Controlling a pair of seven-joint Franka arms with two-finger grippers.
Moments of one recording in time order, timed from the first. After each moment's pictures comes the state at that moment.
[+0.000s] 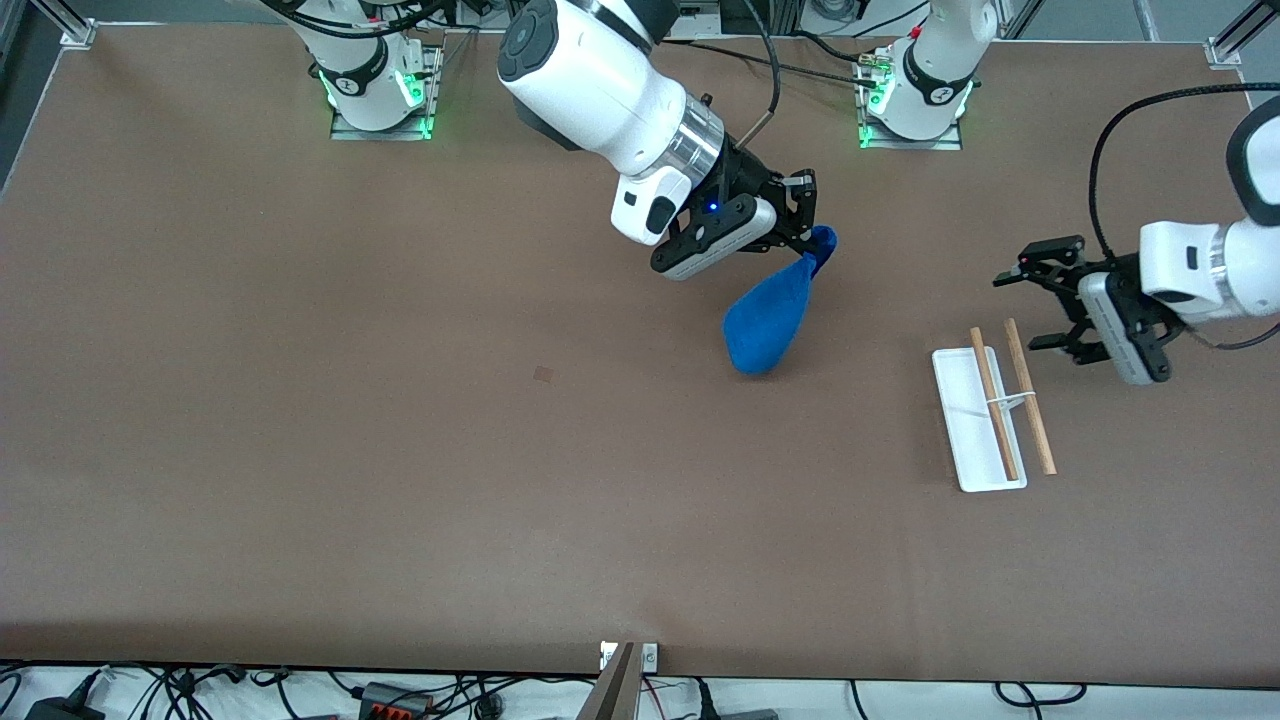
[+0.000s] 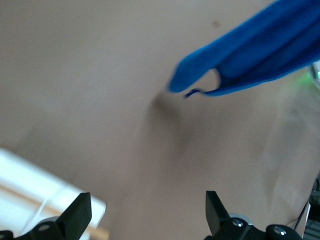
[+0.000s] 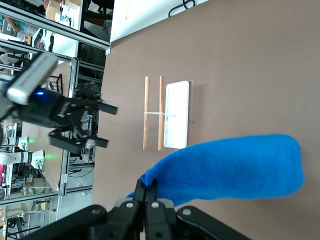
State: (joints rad) left arm 0.22 0.23 -0.14 -1.72 -0.50 1.68 1.12; right arm 0.53 0.67 0.49 -1.11 0.19 2.44 0.66
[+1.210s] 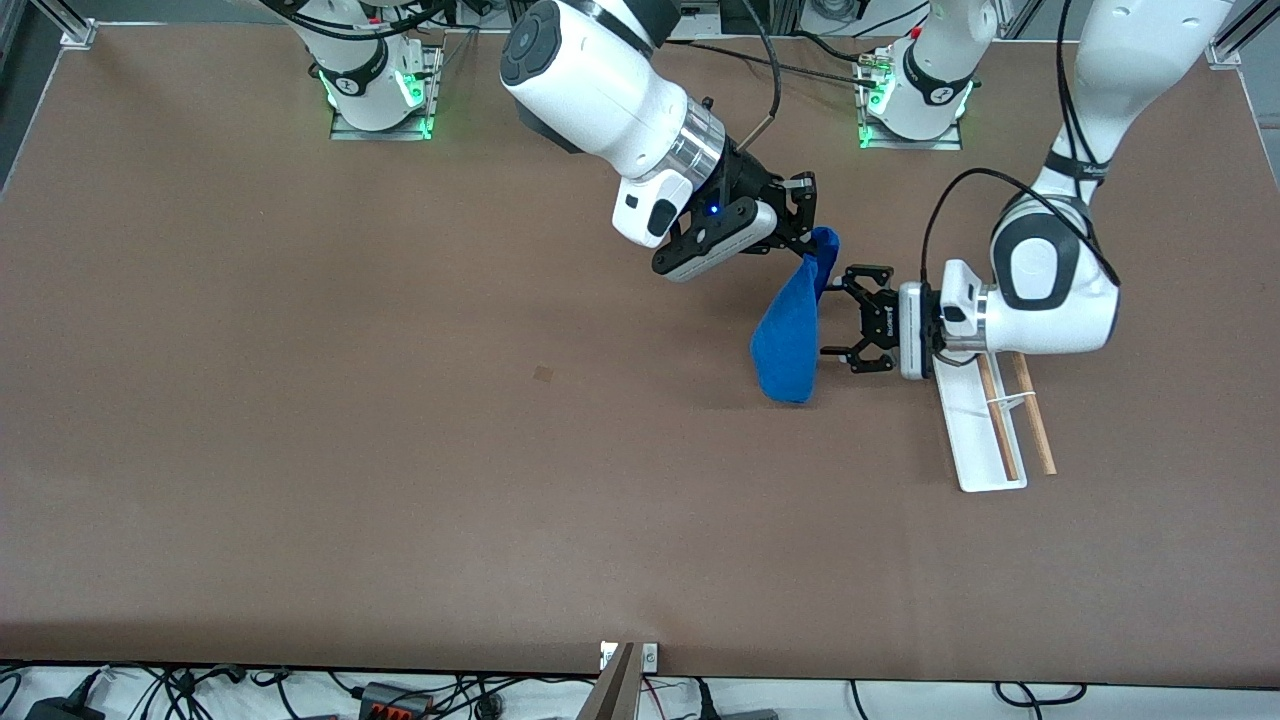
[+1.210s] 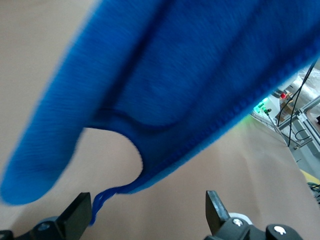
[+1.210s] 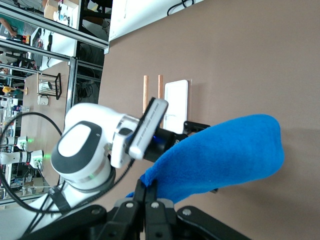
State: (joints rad) left arm 0.17 0.37 -0.30 -2.10 -1.08 2.00 1.77; right arm 0.53 0.67 0.49 -1.11 0.19 2.44 0.66
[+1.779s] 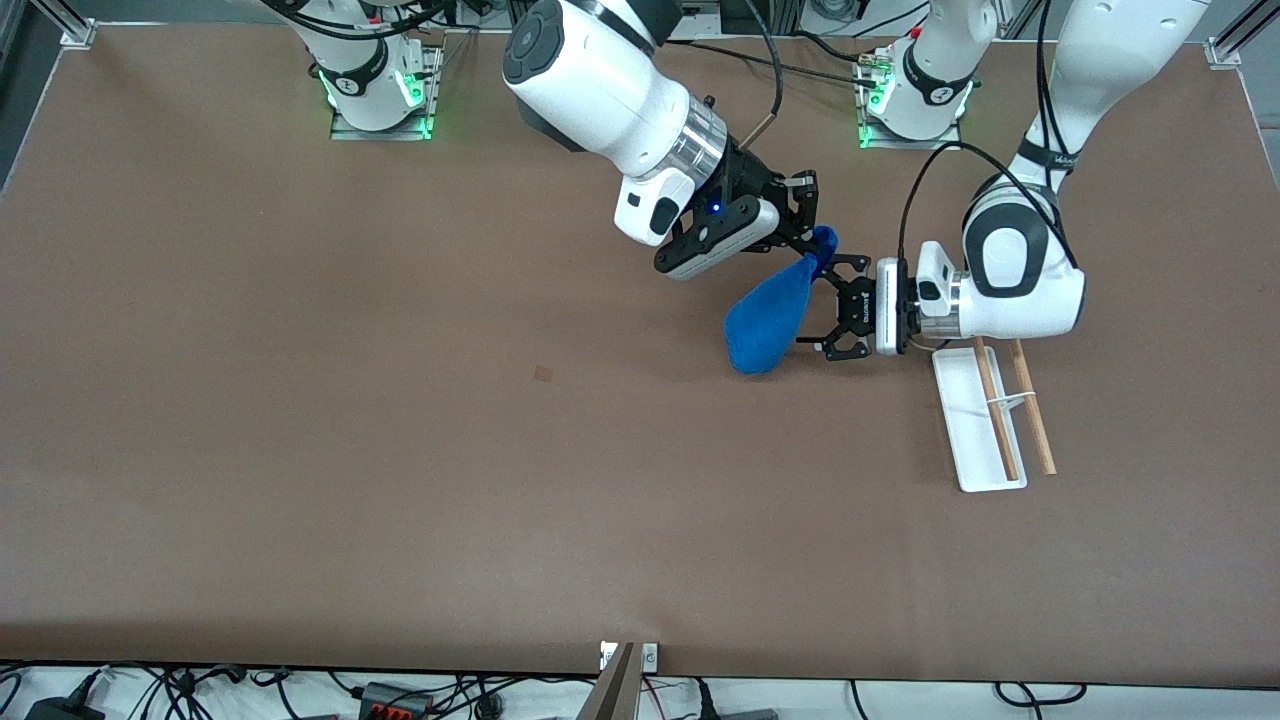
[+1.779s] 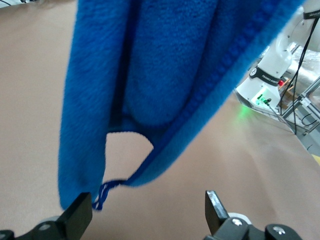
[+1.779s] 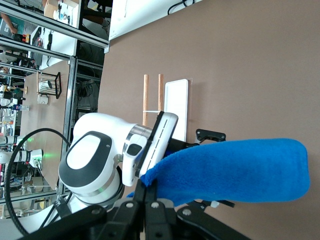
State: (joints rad) left arm 0.17 0.36 -0.37 -2.14 -1.14 2.07 1.92; right arm 0.54 0.67 0.49 -1.11 0.19 2.44 0.66
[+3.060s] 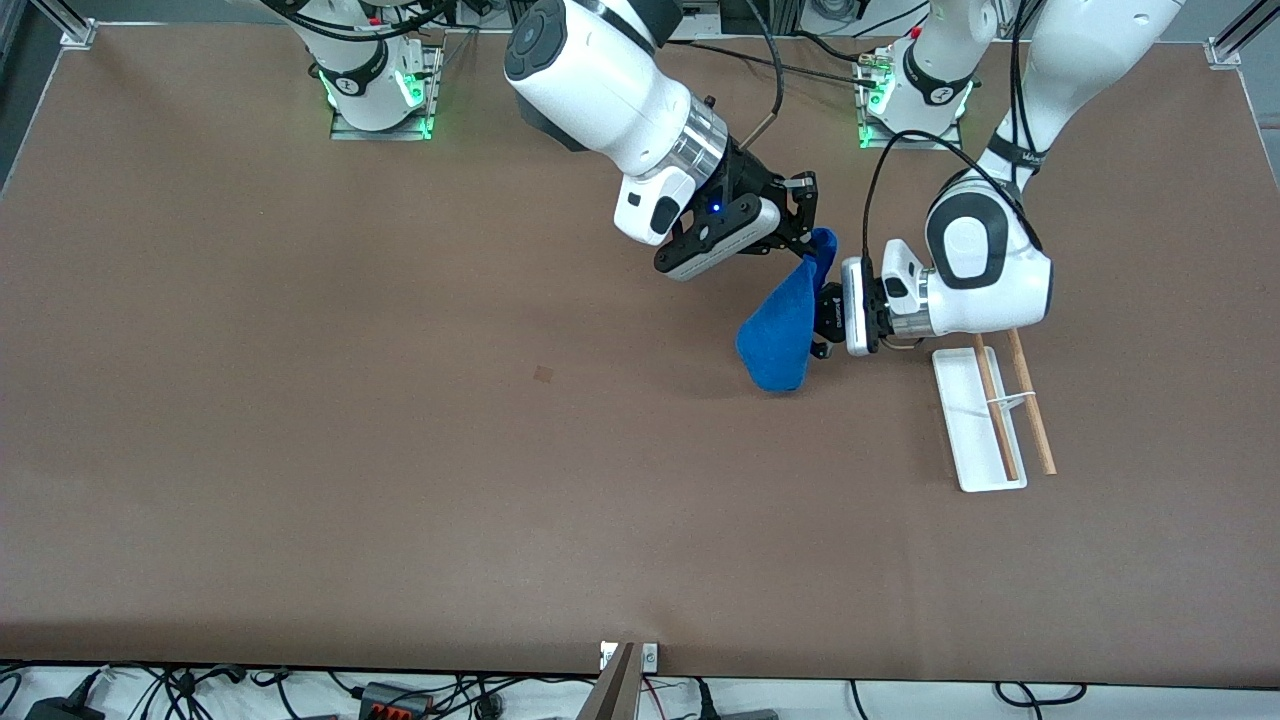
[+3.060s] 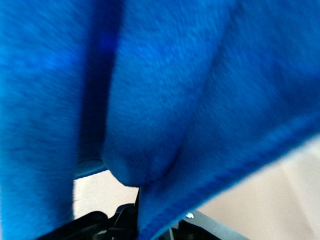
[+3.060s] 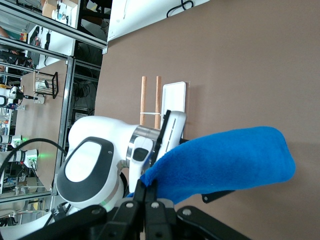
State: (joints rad) left arm 0.19 0.37 -0.47 -2.11 -1.16 2.22 1.90; right arm 0.54 0.67 0.49 -1.11 0.16 2.44 0.66
